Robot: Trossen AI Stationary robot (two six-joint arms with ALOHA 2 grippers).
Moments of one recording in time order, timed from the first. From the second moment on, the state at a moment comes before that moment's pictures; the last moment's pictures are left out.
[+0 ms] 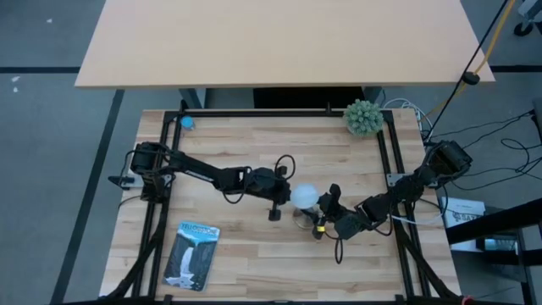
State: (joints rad) left arm -0.04 1.85 1.01 0.40 0.10 0.13; right arm 0.53 1.54 0.58 0.39 0.86 0.58
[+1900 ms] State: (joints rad) left arm -0.05 1.83 1.01 0.50 0.12 0.11; right arm 0.54 1.44 0.58 0.20 0.78 0.67
